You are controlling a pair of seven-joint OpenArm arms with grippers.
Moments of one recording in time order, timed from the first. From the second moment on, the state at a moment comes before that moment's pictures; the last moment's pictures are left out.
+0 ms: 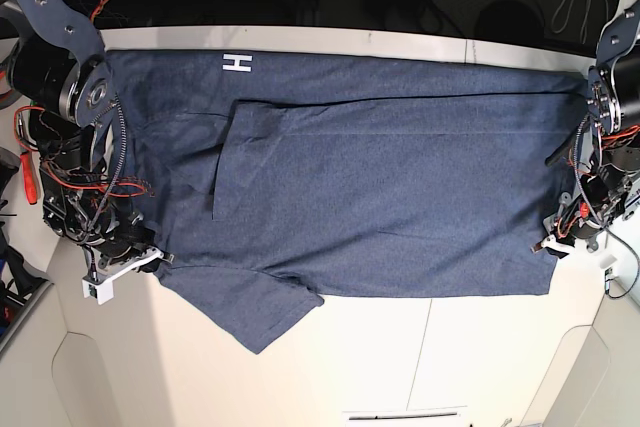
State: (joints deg) left arm -35.5 -26.2 -8.1 11.8 -22.0 -19.0 10.2; right arm 34.9 10.0 22.8 22.3 3.0 26.8 -19.8
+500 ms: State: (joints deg) left arm -35.5 -24.9 -8.1 11.8 -21.7 -19.1 6.4; right arm 34.9 10.0 22.8 22.3 3.1 28.4 -19.8
